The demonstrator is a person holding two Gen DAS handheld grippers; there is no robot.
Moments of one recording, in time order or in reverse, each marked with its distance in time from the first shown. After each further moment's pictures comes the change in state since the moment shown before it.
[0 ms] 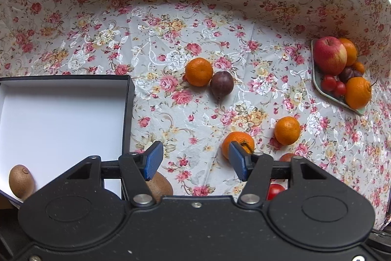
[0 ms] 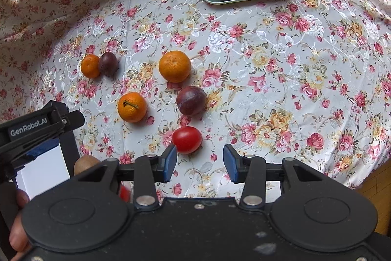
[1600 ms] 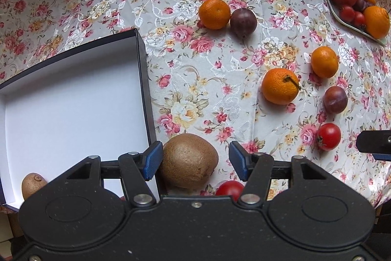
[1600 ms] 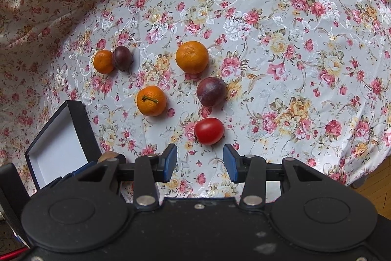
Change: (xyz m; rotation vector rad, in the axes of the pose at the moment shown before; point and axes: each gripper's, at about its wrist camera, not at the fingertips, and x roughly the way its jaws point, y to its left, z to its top) left arm 0.040 0.025 -0.040 0.219 0.125 0.085; right arm 0.005 0.012 0.015 0.046 0.117 0.071
